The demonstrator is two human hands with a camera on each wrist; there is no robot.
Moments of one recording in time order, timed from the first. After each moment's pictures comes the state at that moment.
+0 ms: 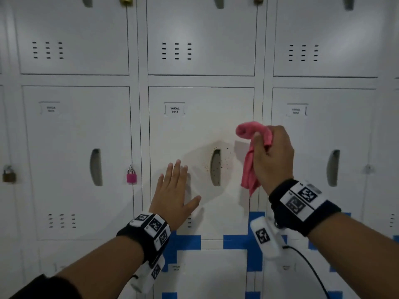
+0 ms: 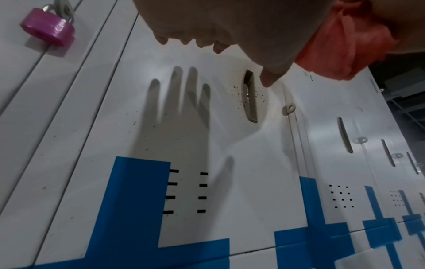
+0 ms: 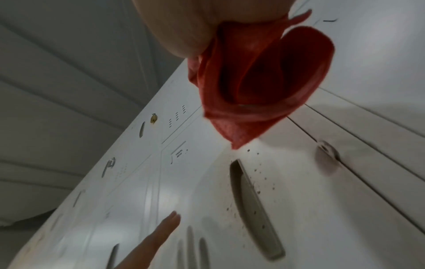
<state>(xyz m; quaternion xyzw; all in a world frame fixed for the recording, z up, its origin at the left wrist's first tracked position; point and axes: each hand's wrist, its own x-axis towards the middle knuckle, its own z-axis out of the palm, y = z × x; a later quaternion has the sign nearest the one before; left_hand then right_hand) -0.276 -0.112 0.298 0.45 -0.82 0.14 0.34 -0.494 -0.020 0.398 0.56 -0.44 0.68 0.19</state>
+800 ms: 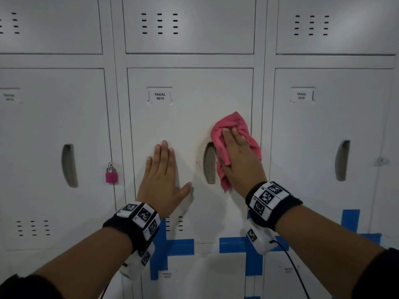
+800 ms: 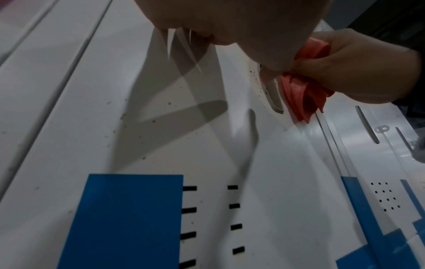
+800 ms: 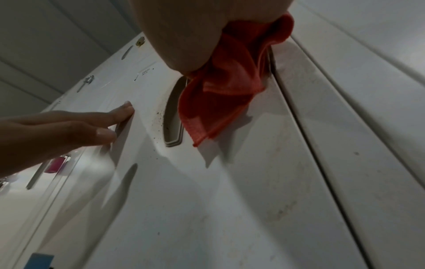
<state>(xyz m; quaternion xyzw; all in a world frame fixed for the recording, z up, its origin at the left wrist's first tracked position) -0.292 -0.162 0.315 0.47 -0.79 0.21 0.33 -0.508 -0.113 0.356 0.68 -0.56 0.40 0.28</state>
